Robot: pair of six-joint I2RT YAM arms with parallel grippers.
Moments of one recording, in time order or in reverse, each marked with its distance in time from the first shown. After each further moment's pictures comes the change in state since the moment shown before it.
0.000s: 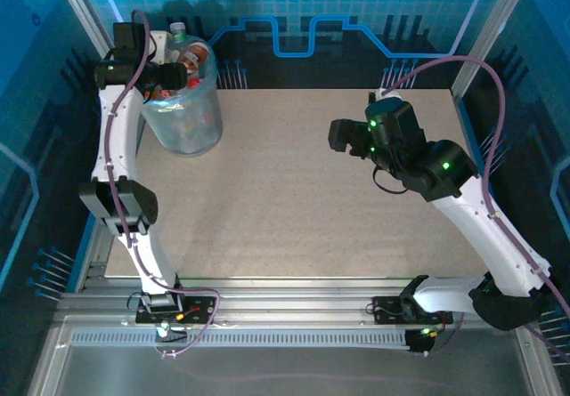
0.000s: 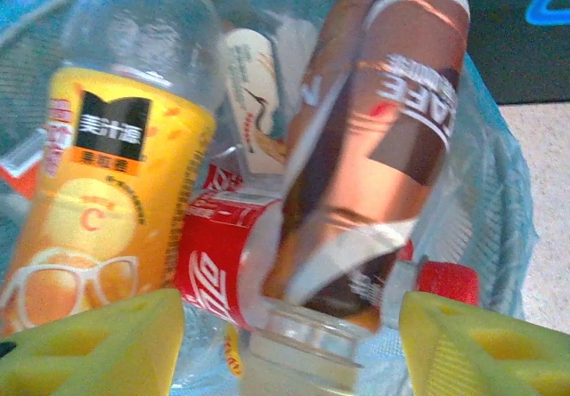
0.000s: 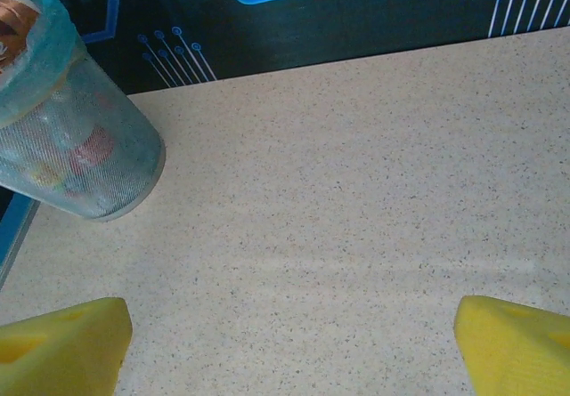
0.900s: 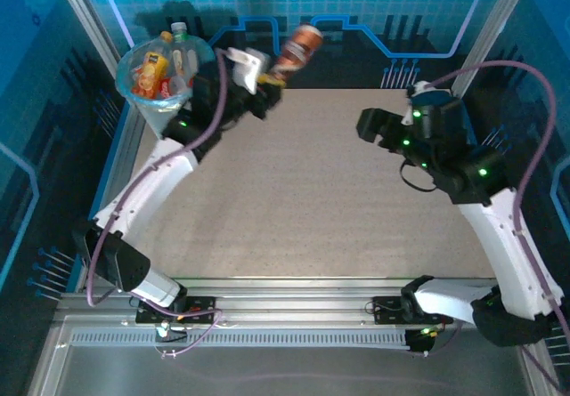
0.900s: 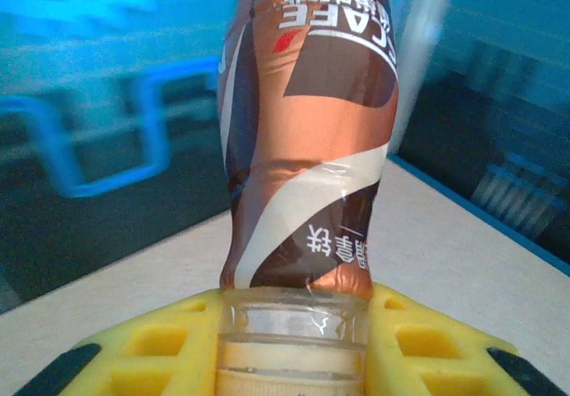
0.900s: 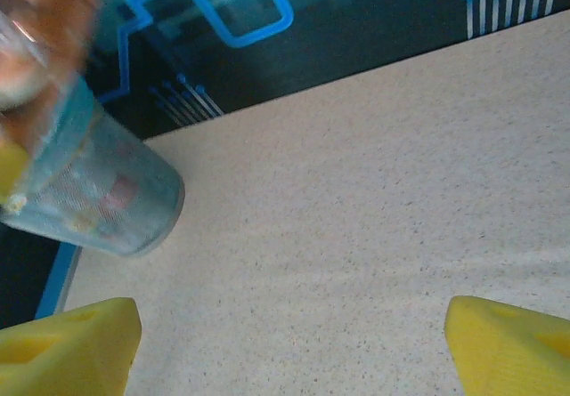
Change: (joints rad) left arm -0.517 -0.402 -0.601 0.663 0.096 -0.126; right arm -0.184 -0.069 0.024 -0.019 -0.168 0.016
